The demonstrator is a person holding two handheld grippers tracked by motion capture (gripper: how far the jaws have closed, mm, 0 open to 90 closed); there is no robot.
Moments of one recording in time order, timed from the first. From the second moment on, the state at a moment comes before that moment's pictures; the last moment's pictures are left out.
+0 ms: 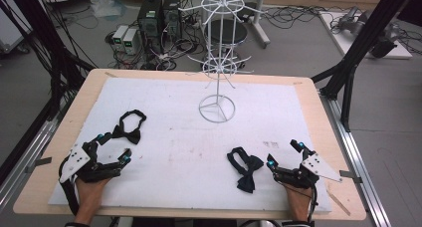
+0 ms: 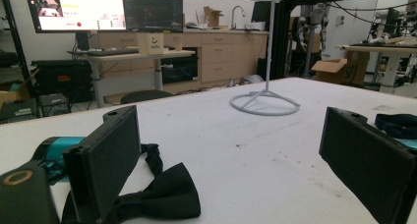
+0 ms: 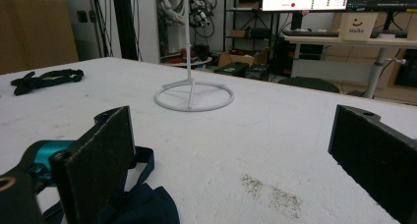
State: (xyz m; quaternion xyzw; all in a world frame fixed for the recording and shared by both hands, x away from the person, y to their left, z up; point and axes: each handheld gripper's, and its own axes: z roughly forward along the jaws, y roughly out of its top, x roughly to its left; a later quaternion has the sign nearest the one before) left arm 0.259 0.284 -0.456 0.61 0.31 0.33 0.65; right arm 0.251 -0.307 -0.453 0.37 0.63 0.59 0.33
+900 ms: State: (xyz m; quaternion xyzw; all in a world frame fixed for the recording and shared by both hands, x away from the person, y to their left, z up) left arm 0.259 0.284 -0.456 0.61 0.31 0.33 0.65; right arm 0.255 -0.317 -0.446 0.38 0.63 0.61 0.31
